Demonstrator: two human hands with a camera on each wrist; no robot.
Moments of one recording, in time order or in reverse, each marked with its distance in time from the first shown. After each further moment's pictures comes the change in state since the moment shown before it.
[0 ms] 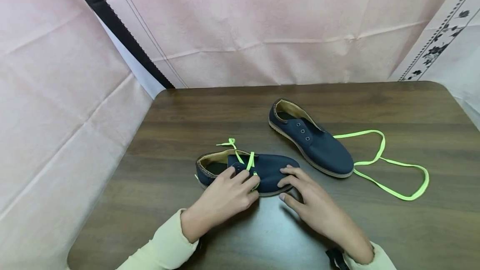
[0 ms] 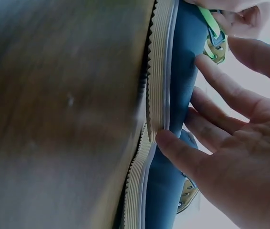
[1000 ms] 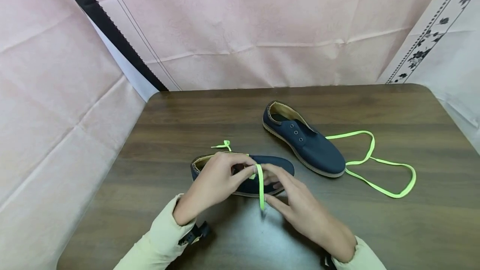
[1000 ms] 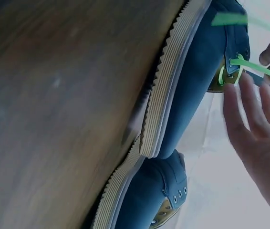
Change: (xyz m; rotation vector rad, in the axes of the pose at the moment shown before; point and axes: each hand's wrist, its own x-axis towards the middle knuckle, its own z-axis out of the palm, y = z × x) left_hand 0.027 -0.033 -0.033 -1.118 0.071 -0.567; right_hand 0.006 -0.025 0.006 0.093 0.184 -0.211
